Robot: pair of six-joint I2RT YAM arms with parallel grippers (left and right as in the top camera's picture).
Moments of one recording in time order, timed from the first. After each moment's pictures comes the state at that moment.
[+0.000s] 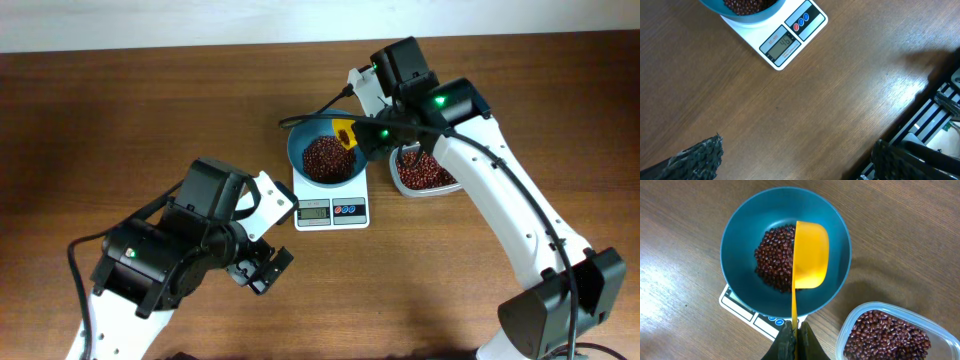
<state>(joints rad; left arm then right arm) -0.48 1.14 1.34 -1.30 0.16 0.30 0.41 1.78 1.75 -1.06 -0.13 -0.10</state>
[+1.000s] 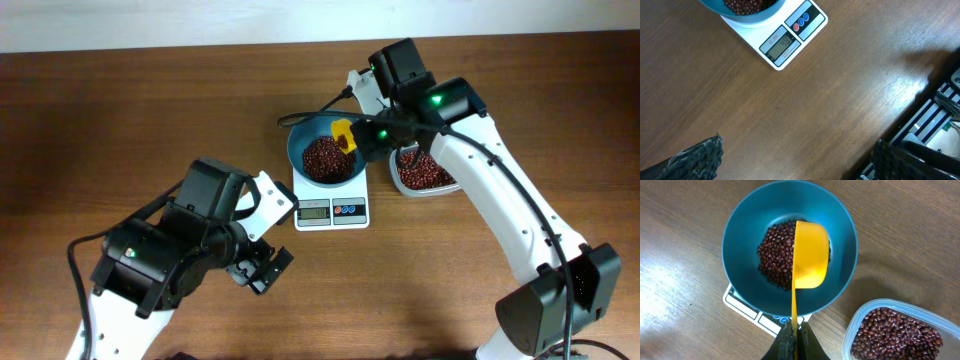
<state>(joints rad) -0.48 1.14 1.34 -1.30 0.16 0.30 0.41 1.80 1.75 -1.07 -0.15 -0.08</state>
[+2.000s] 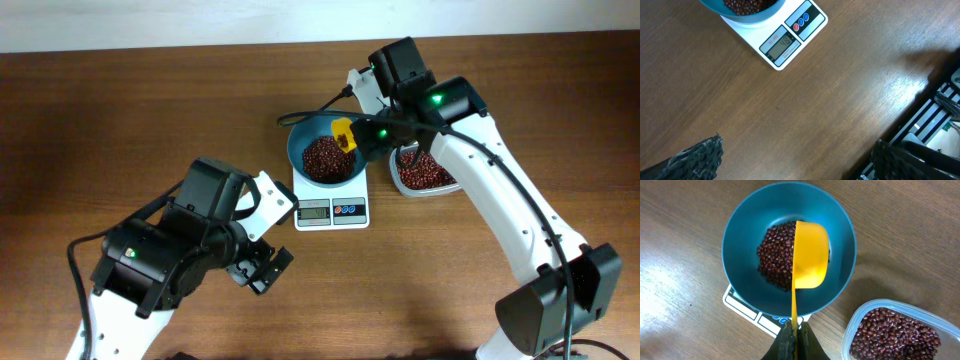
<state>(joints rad) -0.48 1.14 1.34 -1.30 0.16 0.30 0.41 1.80 1.76 -1.07 -0.15 -0.08</state>
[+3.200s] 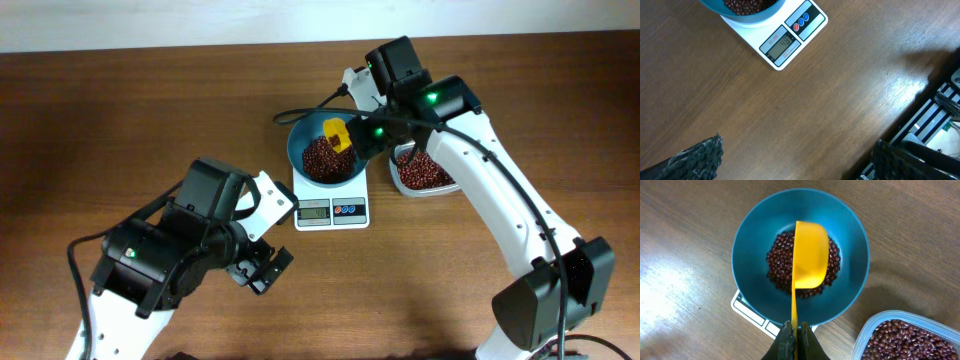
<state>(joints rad) -0.48 1.14 1.34 -1.30 0.16 0.30 0.41 1.82 1.76 -1.04 -0.20 -0.08</state>
